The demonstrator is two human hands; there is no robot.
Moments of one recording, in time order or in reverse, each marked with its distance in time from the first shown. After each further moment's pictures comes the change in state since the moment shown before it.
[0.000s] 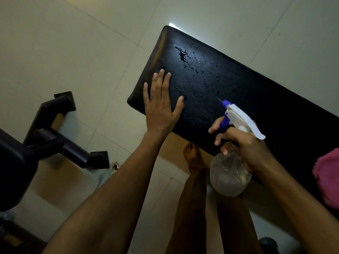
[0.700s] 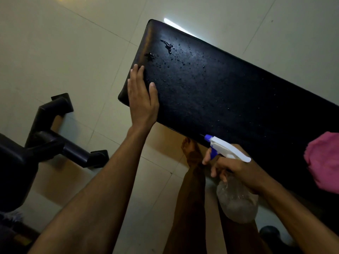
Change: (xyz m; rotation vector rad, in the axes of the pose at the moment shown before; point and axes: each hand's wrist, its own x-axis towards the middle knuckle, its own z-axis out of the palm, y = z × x) left_hand 0.005 0.000 -0.020 -0.301 0.025 -0.198; right_hand -0.055 0.041 -0.020 -0.082 -0.187 0.191
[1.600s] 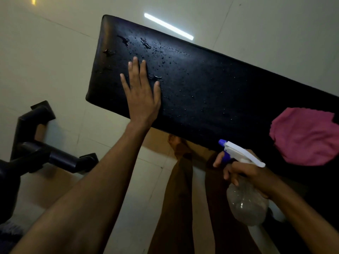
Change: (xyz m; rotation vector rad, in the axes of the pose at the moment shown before) left_hand -0.026 0.064 0.053 0.404 -0.149 0.198; right_hand -0.079 0.052 -0.072 0.144 0.116 0.043
